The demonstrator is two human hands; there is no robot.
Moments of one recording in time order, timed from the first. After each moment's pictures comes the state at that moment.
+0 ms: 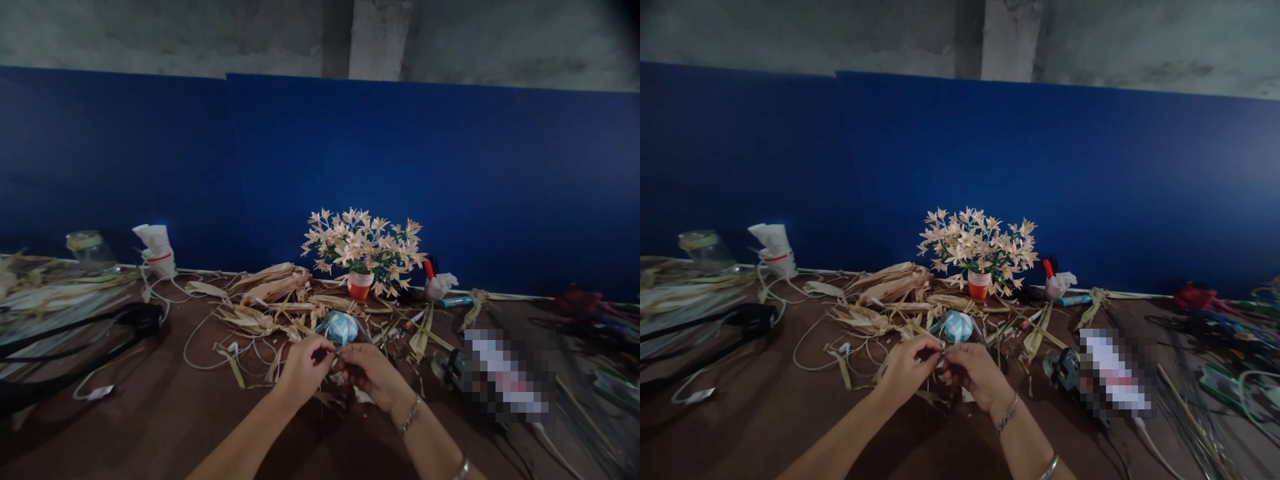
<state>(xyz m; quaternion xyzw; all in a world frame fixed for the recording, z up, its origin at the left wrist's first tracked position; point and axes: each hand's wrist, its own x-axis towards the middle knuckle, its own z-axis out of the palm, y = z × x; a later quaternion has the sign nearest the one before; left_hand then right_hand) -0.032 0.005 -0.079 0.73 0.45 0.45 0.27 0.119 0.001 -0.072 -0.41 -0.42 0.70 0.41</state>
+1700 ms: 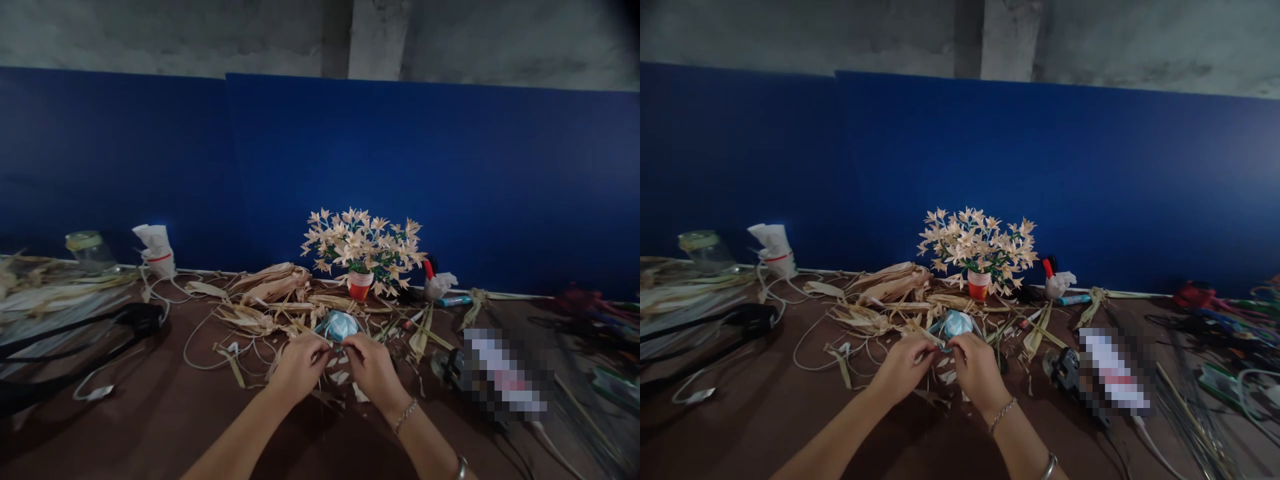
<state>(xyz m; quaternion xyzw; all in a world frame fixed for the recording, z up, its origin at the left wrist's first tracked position) -0.041 0.006 -0.069 0.80 0.45 0.37 0.15 0.128 0.002 -0.079 -0.43 -0.78 0.12 0.44</state>
